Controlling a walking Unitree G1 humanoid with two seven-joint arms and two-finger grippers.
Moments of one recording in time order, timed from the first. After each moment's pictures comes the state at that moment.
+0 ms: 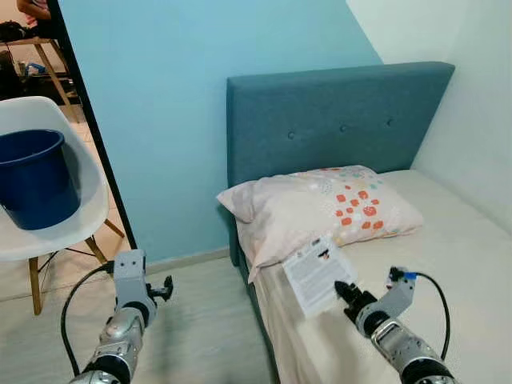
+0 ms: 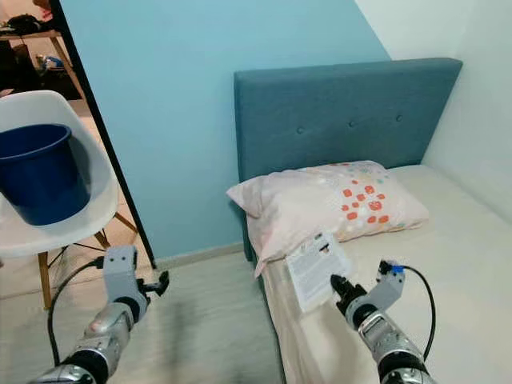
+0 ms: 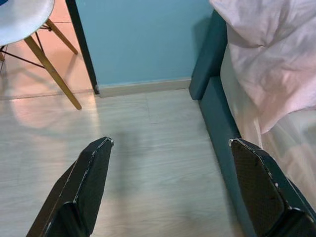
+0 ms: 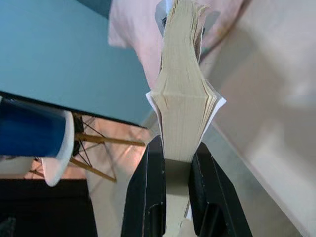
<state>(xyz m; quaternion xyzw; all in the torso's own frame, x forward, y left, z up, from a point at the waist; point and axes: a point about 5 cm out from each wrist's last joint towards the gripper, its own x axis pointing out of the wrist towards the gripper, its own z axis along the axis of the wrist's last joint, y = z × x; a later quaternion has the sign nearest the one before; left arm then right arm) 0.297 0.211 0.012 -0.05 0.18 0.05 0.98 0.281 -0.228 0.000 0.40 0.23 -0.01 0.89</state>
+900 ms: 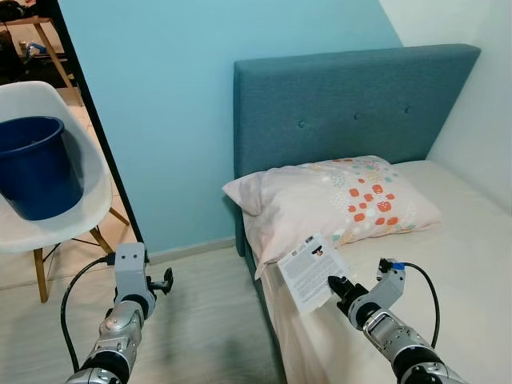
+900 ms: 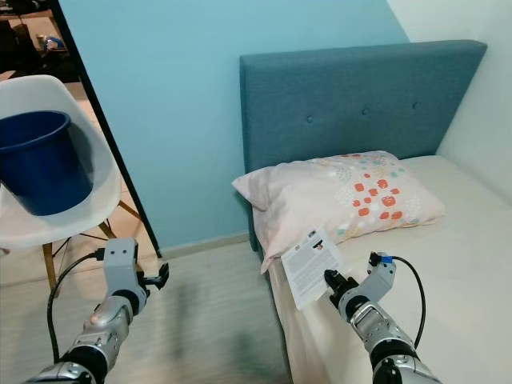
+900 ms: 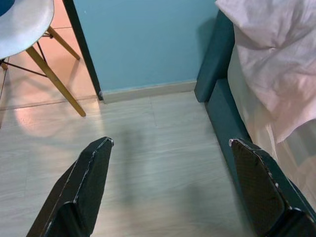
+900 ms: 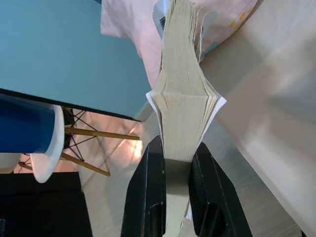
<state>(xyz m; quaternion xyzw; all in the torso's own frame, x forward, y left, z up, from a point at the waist) 0.305 0.207 0.024 -0.03 0.15 0.03 0.99 0.296 -0.222 0.010 0.39 0.23 -0.01 0.89</state>
